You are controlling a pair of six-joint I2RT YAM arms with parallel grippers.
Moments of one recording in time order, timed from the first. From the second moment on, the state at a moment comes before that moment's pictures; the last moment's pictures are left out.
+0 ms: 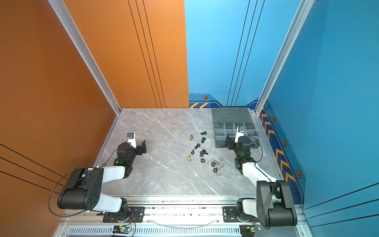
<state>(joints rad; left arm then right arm) -0.03 1.43 0.37 0.73 -0.10 0.02 0.02 1.27 0.53 0.36 0.07 0.09</state>
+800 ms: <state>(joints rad) -0.20 1.19 0.61 -0.02 0.09 -0.39 0.55 1.37 0.87 -0.37 -0.07 0.46</state>
